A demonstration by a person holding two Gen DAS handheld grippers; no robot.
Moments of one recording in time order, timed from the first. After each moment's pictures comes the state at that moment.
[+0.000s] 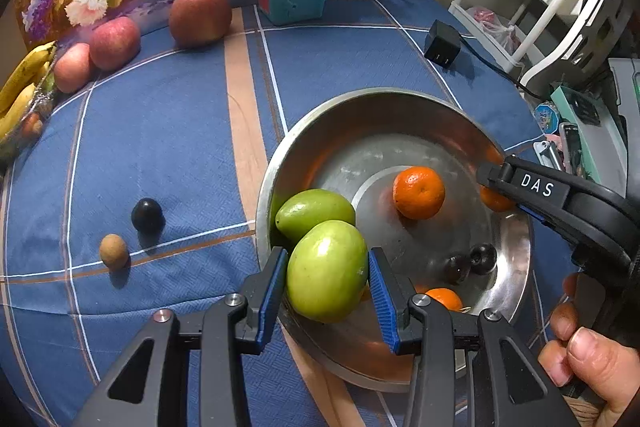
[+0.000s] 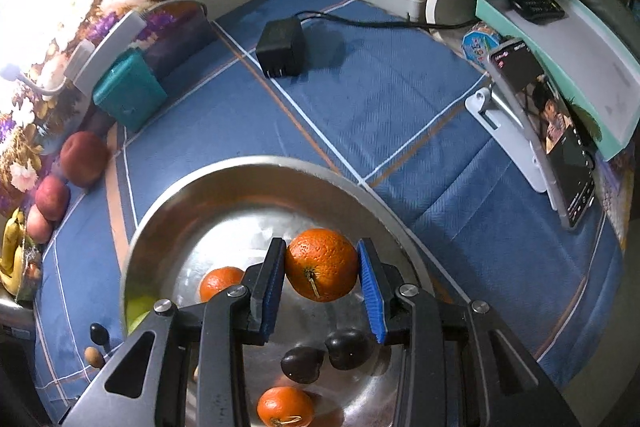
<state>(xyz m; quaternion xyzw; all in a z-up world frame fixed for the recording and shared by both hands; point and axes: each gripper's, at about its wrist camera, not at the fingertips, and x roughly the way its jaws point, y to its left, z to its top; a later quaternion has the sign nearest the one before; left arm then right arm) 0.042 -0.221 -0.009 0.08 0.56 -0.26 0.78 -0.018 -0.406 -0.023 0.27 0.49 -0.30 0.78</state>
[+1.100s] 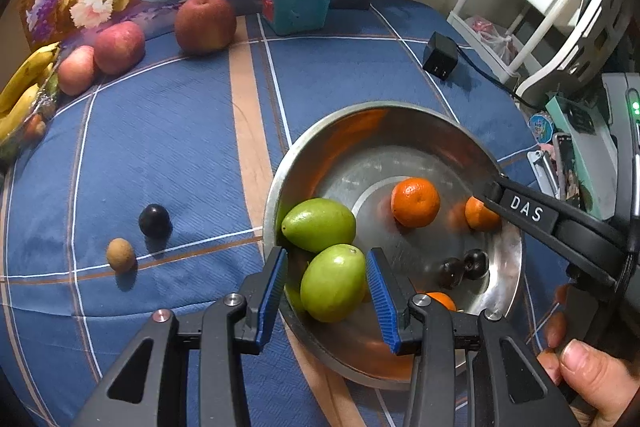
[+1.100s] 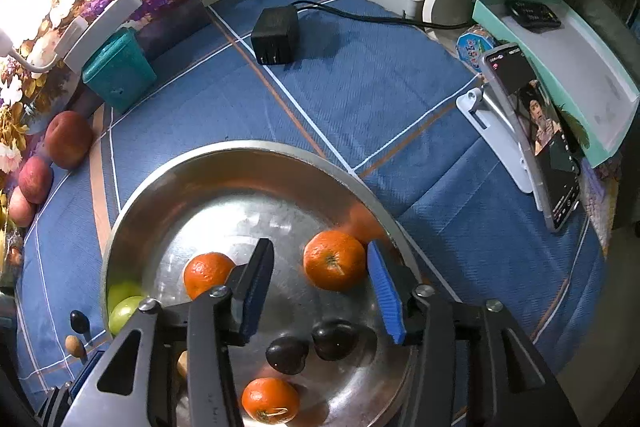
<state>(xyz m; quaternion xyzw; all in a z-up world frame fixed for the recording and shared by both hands) 0.045 -0.213 0.004 0.06 0.56 -0.27 0.78 -0.015 -0.402 -0.016 0.24 0.51 -0.31 0.77</state>
